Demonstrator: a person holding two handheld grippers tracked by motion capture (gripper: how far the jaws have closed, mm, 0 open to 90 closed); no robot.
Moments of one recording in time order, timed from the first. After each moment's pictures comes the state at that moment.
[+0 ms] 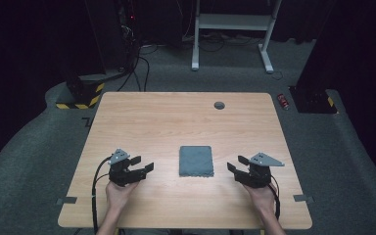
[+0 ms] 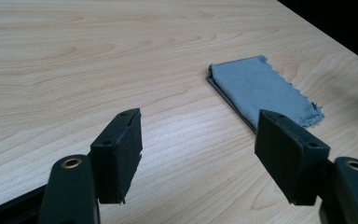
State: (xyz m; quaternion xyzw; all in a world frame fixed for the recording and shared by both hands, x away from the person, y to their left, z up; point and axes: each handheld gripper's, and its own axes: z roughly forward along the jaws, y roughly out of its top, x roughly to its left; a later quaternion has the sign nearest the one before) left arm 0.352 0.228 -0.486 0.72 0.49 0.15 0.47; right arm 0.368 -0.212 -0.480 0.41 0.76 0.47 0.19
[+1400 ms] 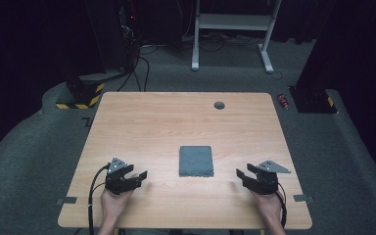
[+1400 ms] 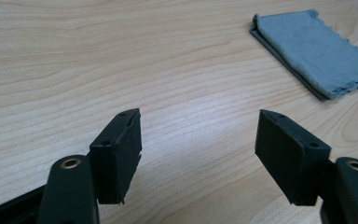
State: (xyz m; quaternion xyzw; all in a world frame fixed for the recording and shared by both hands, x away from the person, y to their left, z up) left arm 0.338 0.242 -0.516 0.73 0.51 0.17 0.41; right arm 0.360 -0.239 -0.508 0.46 0.75 0.43 0.18
